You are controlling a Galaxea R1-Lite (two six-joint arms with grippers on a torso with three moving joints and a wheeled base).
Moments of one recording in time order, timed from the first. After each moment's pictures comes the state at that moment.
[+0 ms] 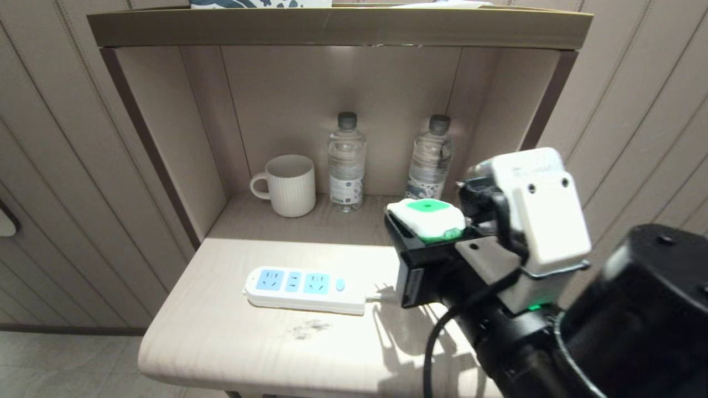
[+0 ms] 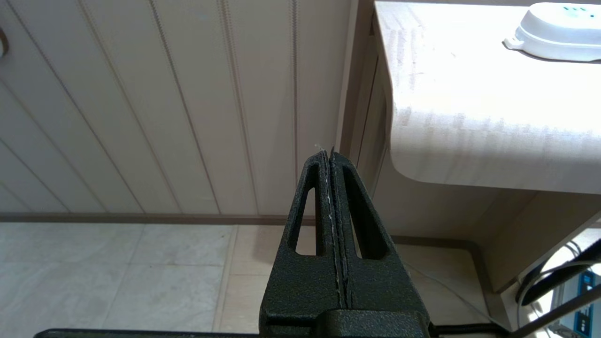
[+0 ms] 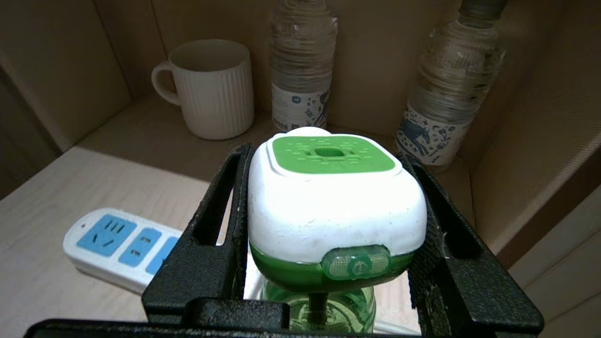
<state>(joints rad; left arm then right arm) 0.00 0.00 0.00 0.02 -0.01 0.01 1.13 1.63 -0.76 -1.06 -0.91 -0.11</state>
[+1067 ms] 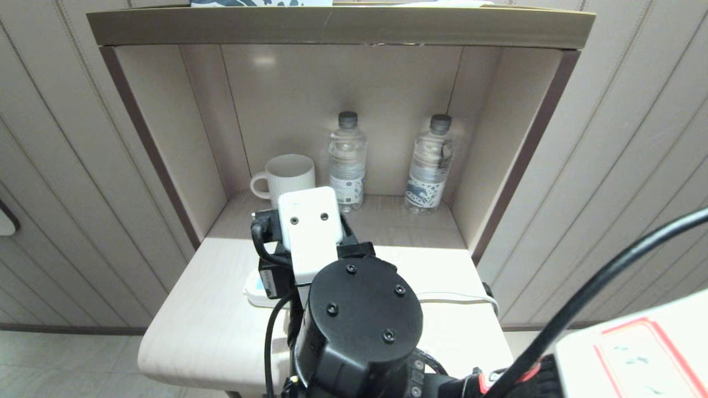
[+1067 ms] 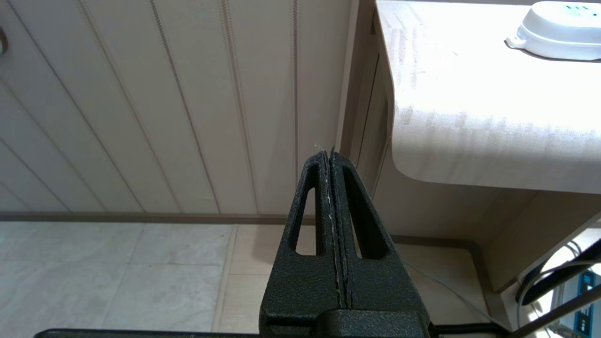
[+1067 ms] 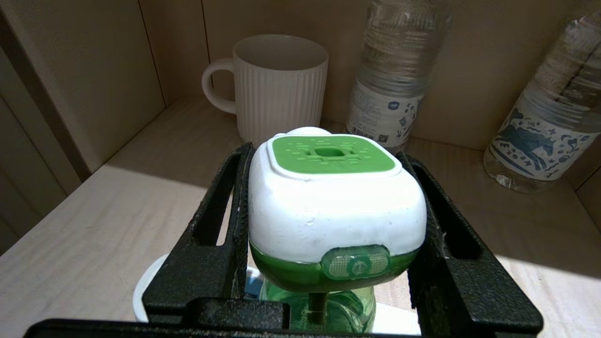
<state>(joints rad) 0.00 0.00 0.00 0.02 -0.01 0.01 1.18 2.09 -1.18 -1.23 -1.03 -0.25</state>
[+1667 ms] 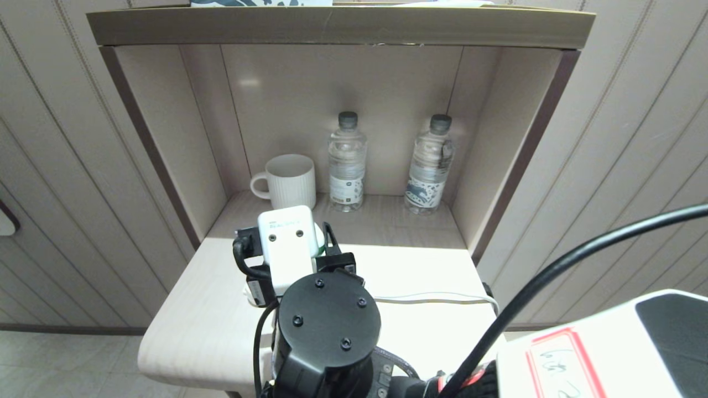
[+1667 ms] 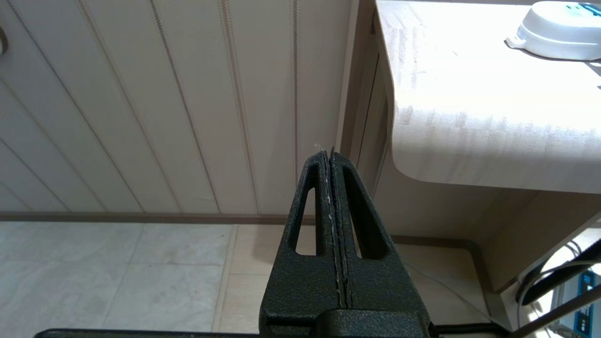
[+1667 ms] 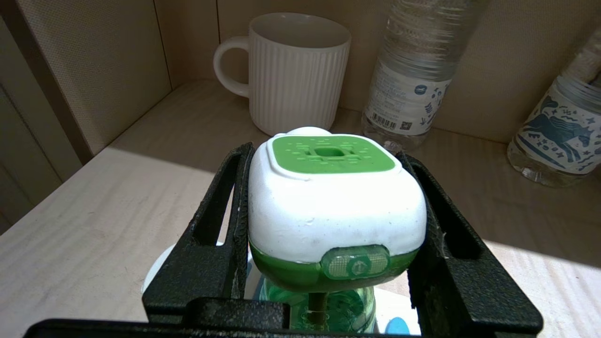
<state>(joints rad) 0.00 0.00 0.00 0.02 -0.01 0.01 1.18 2.17 -1.23 -1.23 -1.03 -0.25</state>
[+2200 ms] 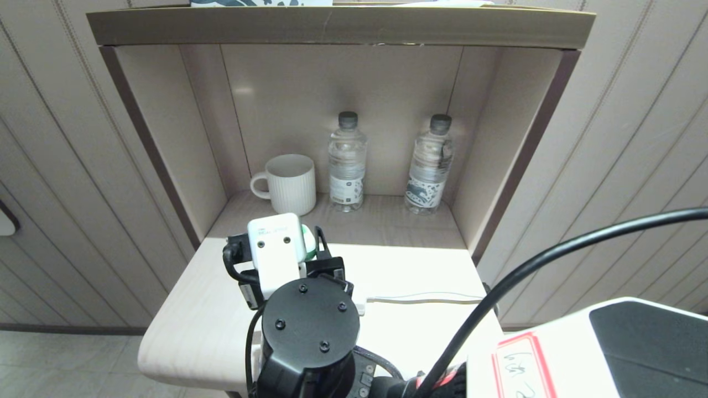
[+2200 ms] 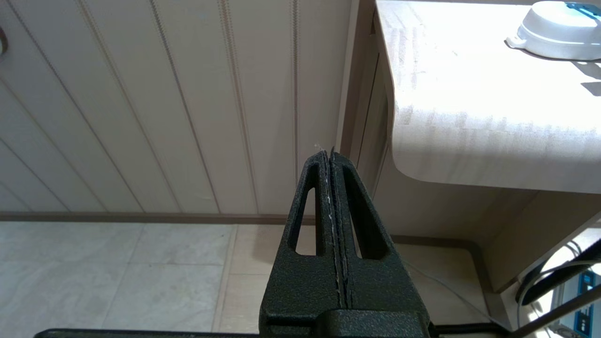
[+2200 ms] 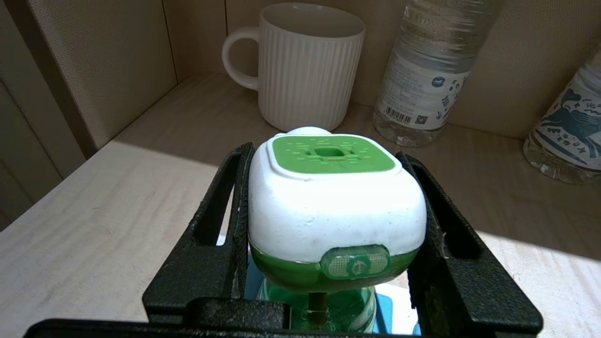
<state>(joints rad) 0.00 0.00 0.00 0.02 -0.01 0.01 1.18 2.22 -1.28 -1.23 -1.03 -0.25</state>
